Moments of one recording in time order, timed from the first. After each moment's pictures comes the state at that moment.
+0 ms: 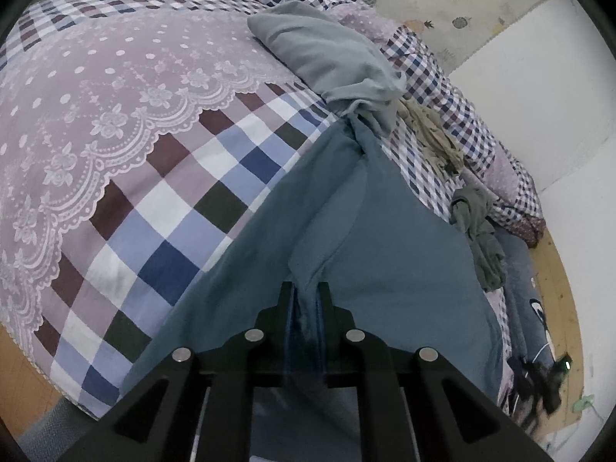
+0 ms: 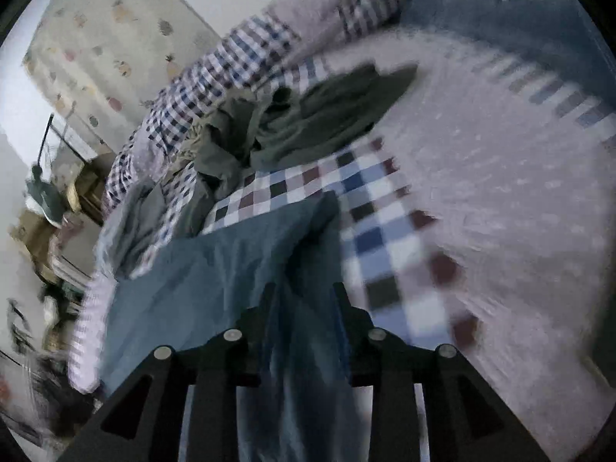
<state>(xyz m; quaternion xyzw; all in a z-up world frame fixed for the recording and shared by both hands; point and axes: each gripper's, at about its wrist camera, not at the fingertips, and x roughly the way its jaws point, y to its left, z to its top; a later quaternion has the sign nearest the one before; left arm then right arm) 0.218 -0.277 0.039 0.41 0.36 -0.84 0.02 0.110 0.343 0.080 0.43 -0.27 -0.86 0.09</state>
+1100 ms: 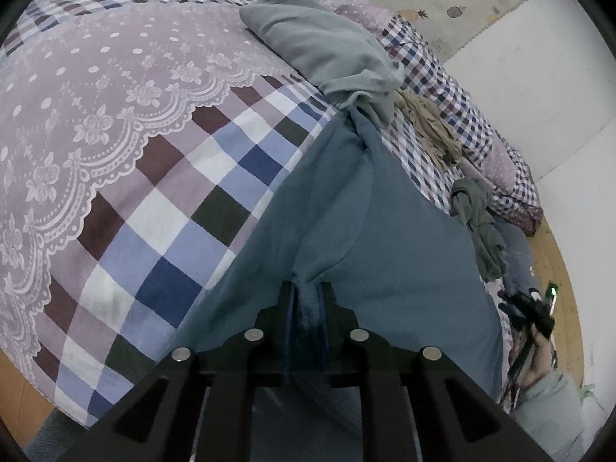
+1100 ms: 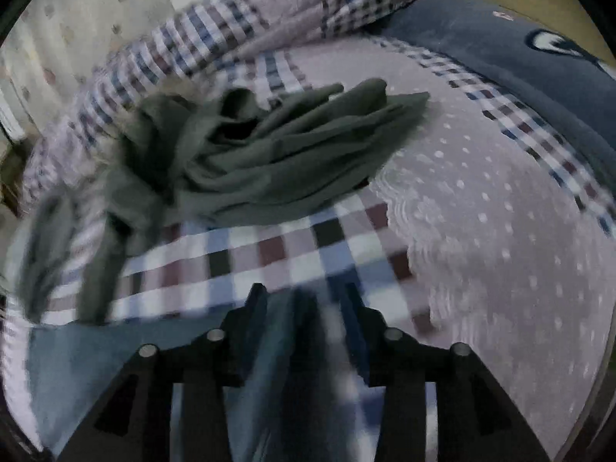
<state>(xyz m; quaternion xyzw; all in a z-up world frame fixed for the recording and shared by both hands) 0.209 -0.285 0.032 0.42 0.36 -0.83 -0.01 0.002 0.305 0.077 0.45 -0.15 -0.88 -0.03</state>
